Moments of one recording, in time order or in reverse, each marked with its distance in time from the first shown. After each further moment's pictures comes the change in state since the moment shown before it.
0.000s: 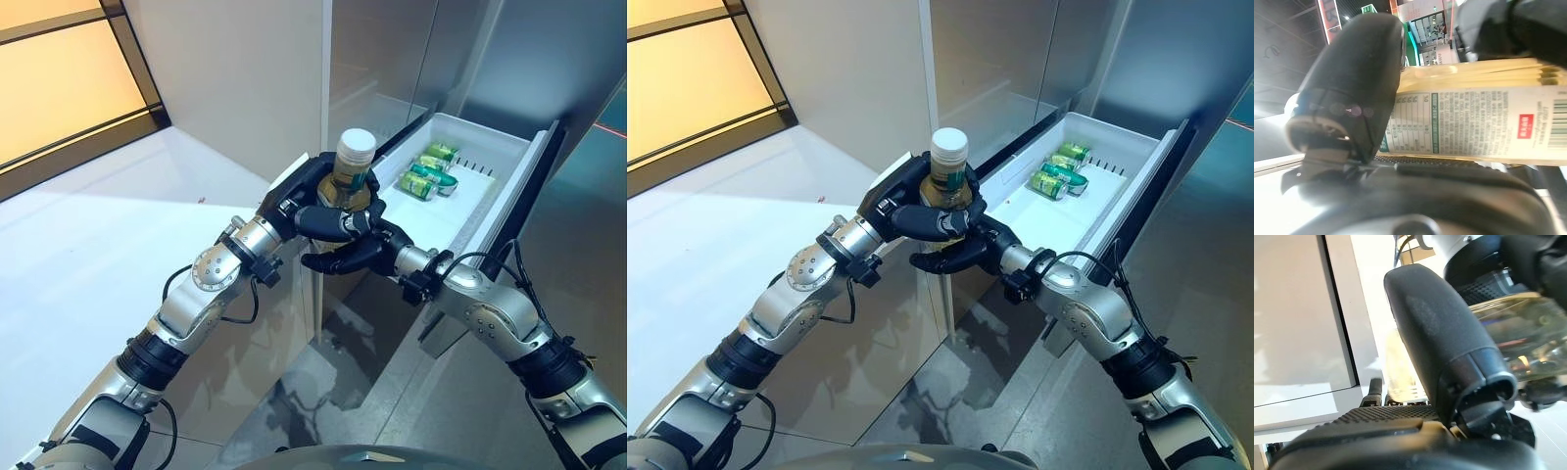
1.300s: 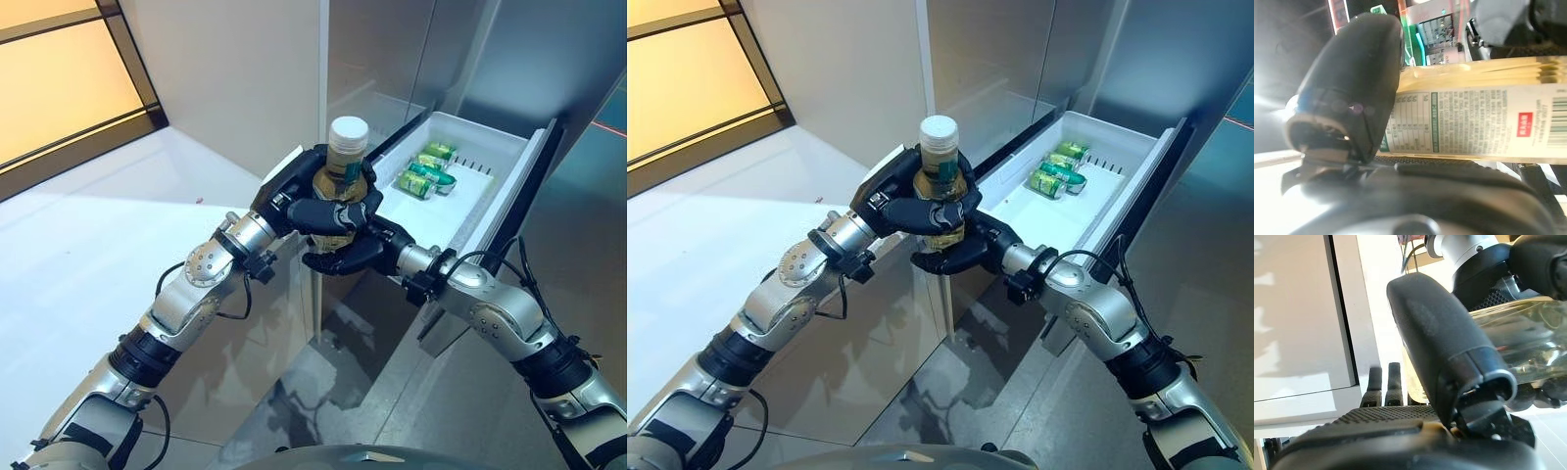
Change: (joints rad) left arm -0.004 0.010 0.018 -0.036 -0.106 -0.010 0.014; right arm 0.000 -0.012 -0.005 -0.019 -0.037 0.001 0.038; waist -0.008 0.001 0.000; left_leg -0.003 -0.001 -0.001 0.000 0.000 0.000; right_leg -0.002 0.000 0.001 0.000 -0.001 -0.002
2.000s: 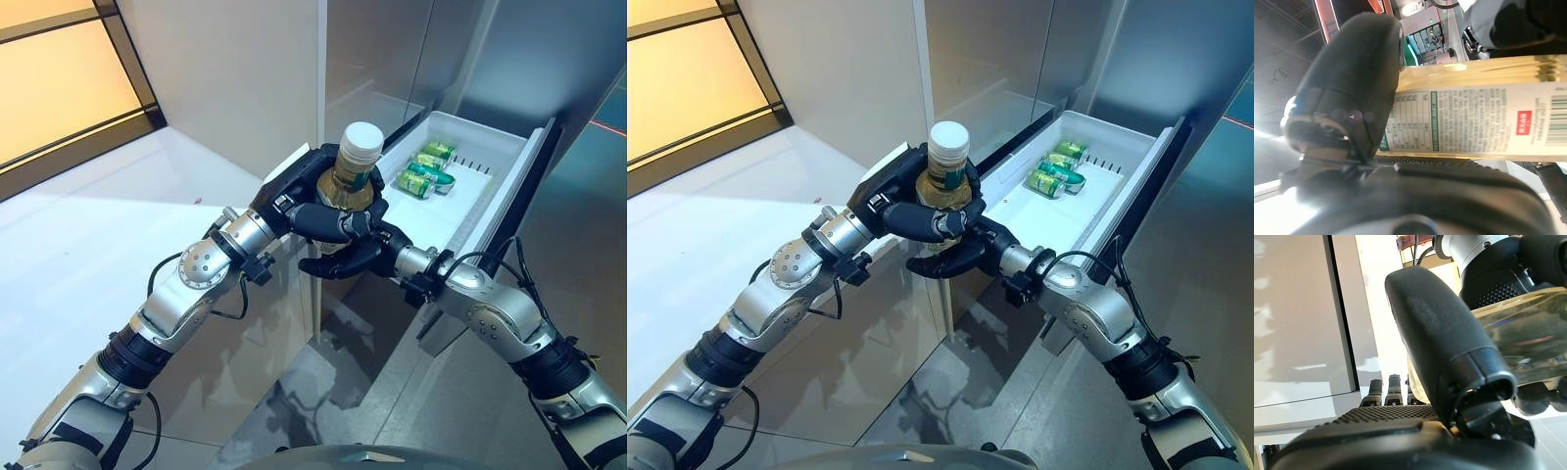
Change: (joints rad) left arm -0.010 0.074 0.000 -0.065 0.103 0.001 -0.025; right arm 0.000 -0.007 0.004 -0.005 0.001 0.001 0.027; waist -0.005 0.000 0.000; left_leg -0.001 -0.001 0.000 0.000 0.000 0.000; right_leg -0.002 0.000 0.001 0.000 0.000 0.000
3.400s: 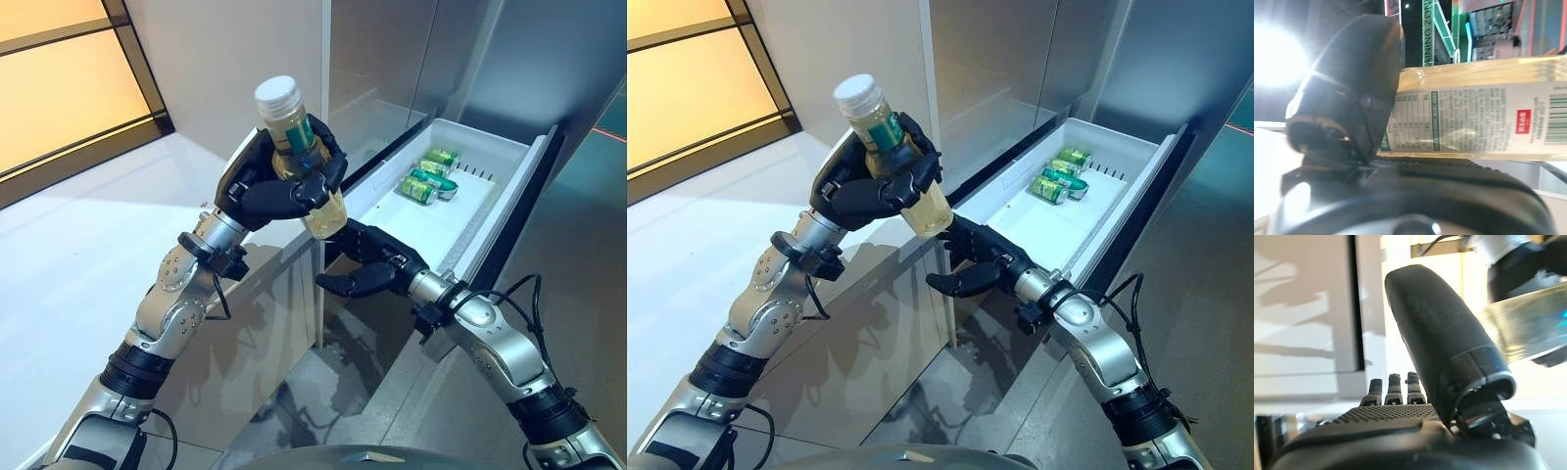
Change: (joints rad) left arm 0.102 -0.094 0.184 0.051 -0.276 -0.064 -0.144; right arm 0.229 0.118 -0.124 0.000 -0.267 -0.173 0.104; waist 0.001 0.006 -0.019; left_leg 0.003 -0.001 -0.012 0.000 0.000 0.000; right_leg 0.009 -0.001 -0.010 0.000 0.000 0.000
